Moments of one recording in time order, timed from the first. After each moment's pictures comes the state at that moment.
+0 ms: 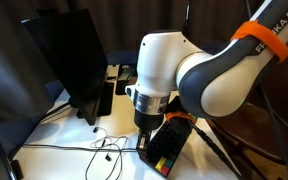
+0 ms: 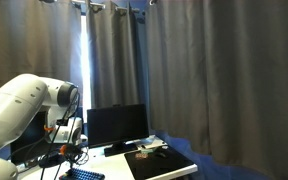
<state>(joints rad) 0.68 0.70 0.33 -1.83 -0.12 2.66 0.14</state>
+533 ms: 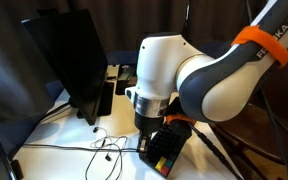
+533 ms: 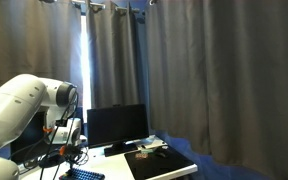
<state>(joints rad) 0.71 0.70 0.30 -1.82 -0.12 2.66 0.14</state>
